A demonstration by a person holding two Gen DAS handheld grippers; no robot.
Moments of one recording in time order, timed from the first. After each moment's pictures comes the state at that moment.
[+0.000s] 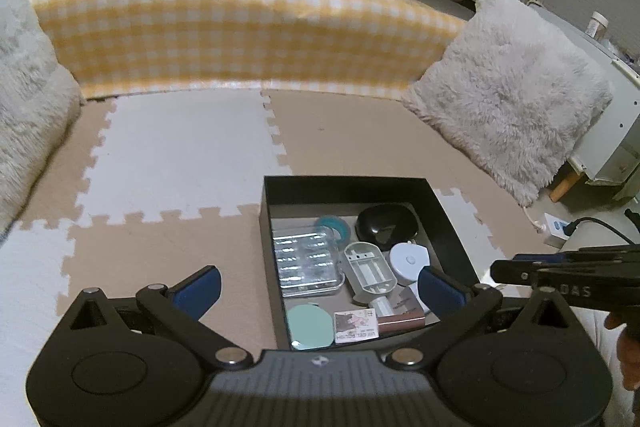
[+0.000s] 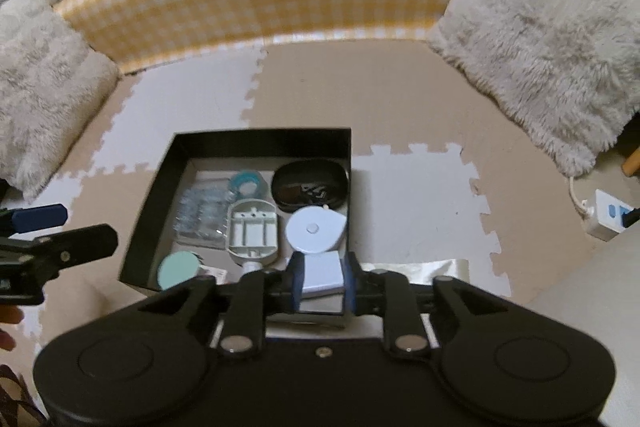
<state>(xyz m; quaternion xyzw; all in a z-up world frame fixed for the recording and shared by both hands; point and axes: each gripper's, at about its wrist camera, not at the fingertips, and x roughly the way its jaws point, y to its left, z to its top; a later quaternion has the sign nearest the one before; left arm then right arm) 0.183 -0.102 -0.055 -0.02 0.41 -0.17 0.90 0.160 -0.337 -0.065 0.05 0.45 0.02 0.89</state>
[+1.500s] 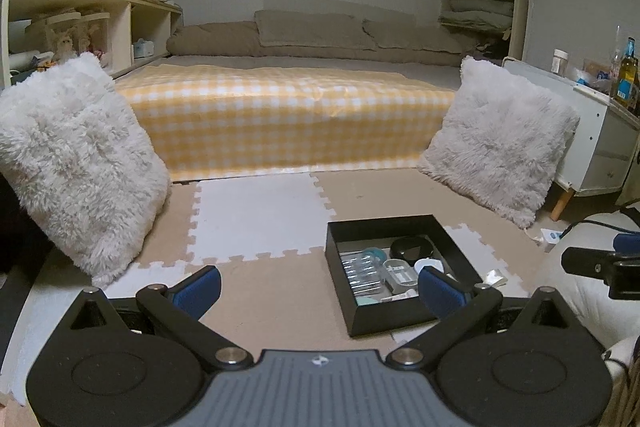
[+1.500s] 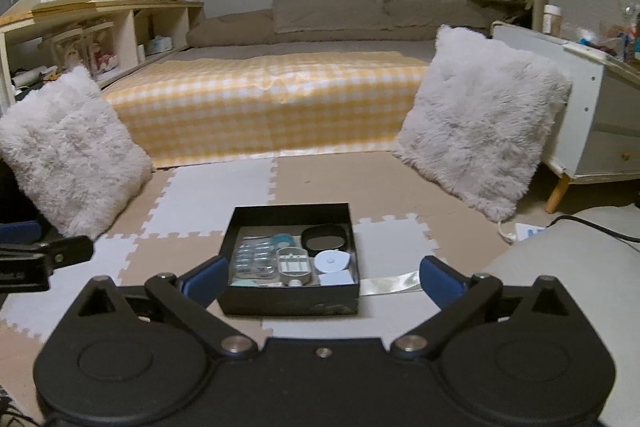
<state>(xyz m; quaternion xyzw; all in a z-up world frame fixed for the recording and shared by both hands) 0.029 -0.023 0.015 0.02 0.27 -0.14 0.95 -0.021 -0.282 0.014 0.04 0.27 -0.05 0.96</state>
